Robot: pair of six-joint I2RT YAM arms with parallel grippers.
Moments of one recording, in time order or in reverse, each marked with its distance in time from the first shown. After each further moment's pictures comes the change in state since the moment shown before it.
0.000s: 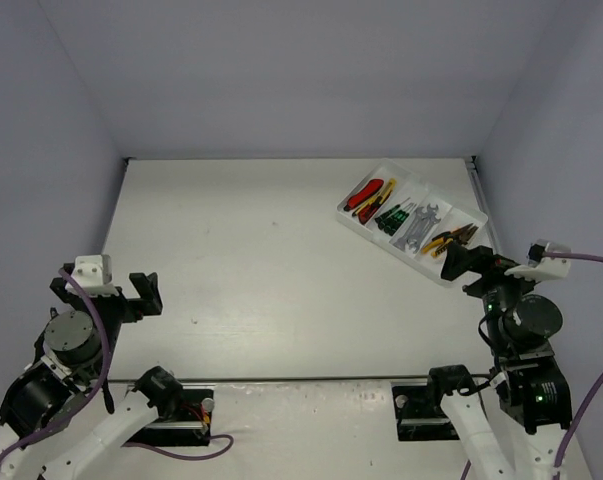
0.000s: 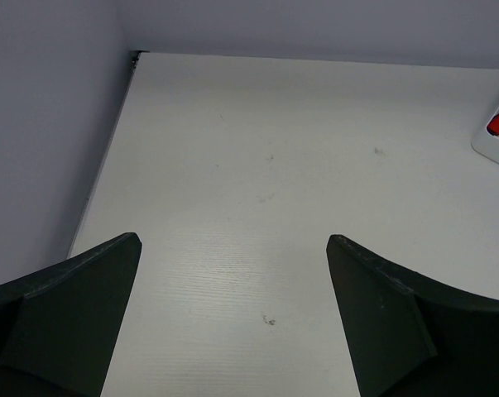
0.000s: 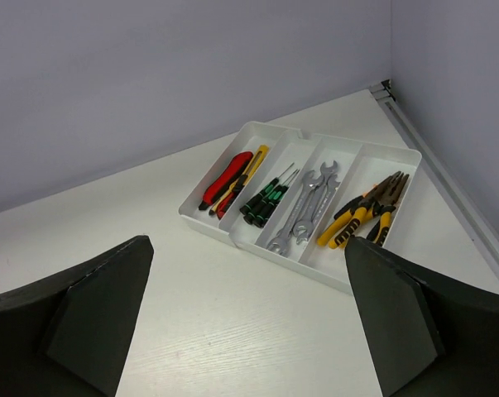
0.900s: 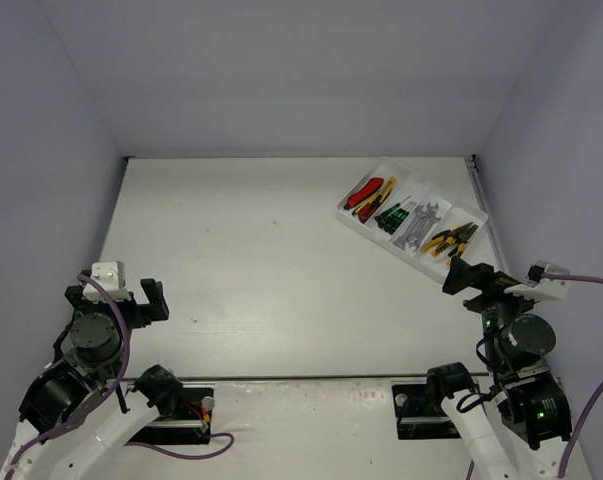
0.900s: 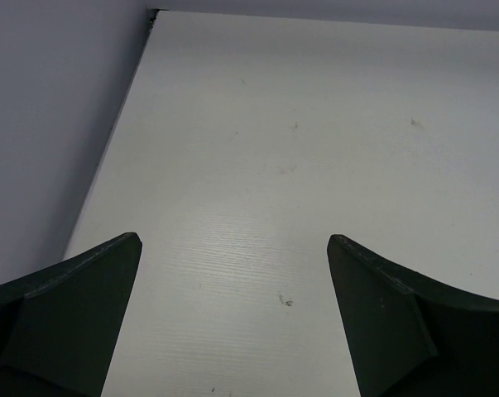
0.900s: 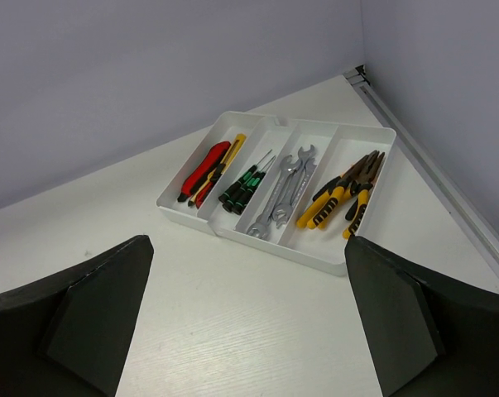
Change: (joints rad) left arm 0.015 -0.080 -0.146 -0.017 -0.040 -0.038; right arm 0.104 -0.151 -0.100 -0.050 0.168 0.015
